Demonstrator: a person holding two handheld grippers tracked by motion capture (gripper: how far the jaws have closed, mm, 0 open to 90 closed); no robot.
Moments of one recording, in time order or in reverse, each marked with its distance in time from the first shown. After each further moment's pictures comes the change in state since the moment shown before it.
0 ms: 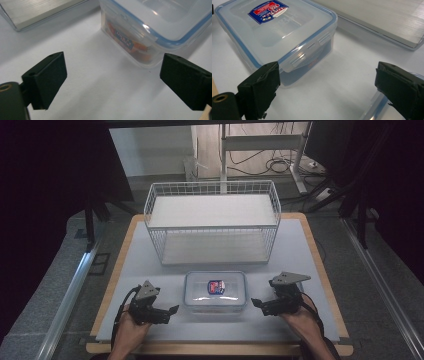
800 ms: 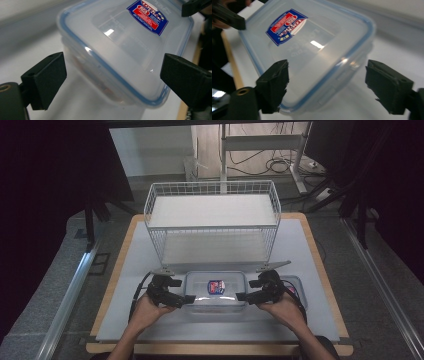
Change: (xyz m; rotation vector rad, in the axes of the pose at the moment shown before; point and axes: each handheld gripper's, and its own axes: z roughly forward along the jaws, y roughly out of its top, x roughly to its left) left arm 0.015 0.044 0.051 0.059 -0.347 -0.092; right arm 0.001 0.030 0.041 0.113 0.216 0.168
